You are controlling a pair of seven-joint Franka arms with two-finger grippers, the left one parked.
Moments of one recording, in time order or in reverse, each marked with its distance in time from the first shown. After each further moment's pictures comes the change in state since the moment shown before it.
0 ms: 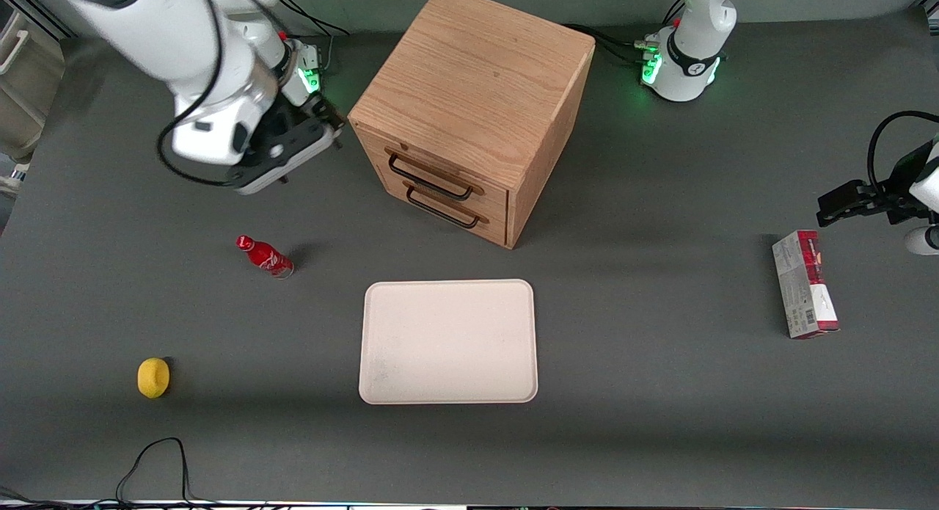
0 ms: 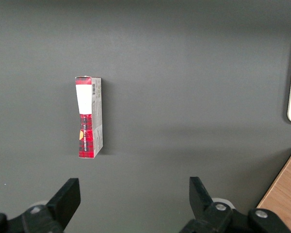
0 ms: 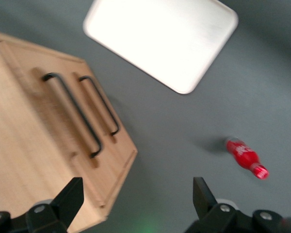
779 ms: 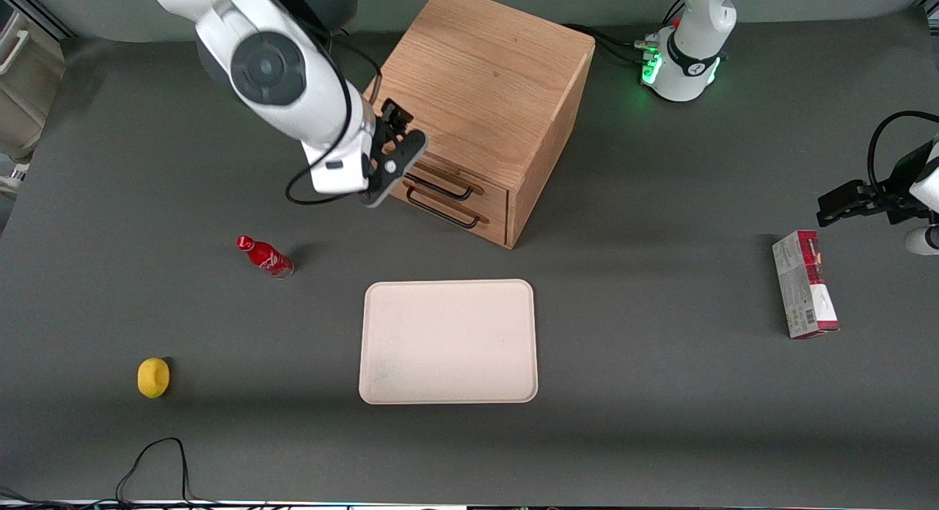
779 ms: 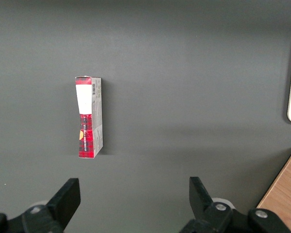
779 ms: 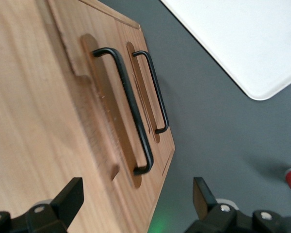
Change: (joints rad) arm 0.005 0.237 0.123 0.003 0.015 0.010 -0.086
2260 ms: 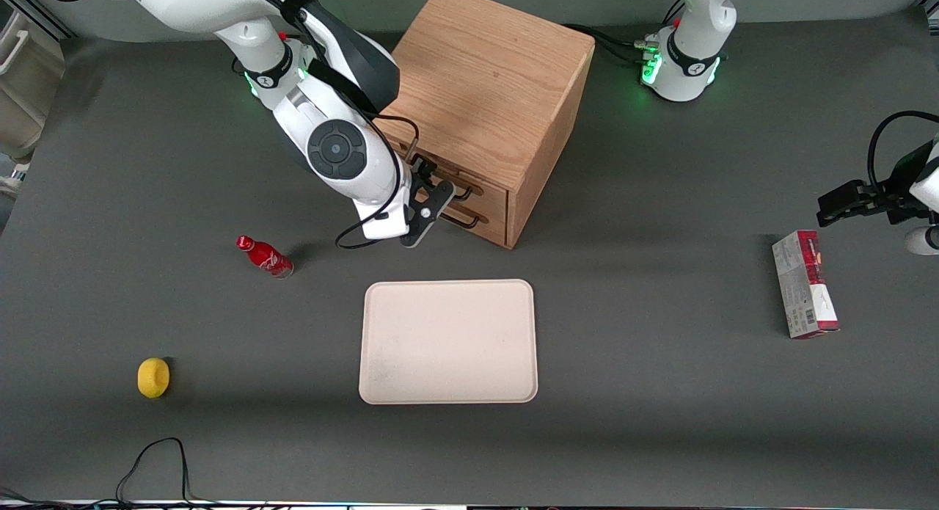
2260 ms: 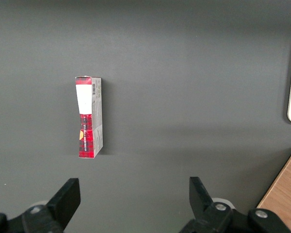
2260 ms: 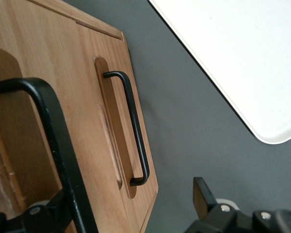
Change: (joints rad) arm 0.017 0.090 0.004 -0.186 -0.108 0.311 -0.050
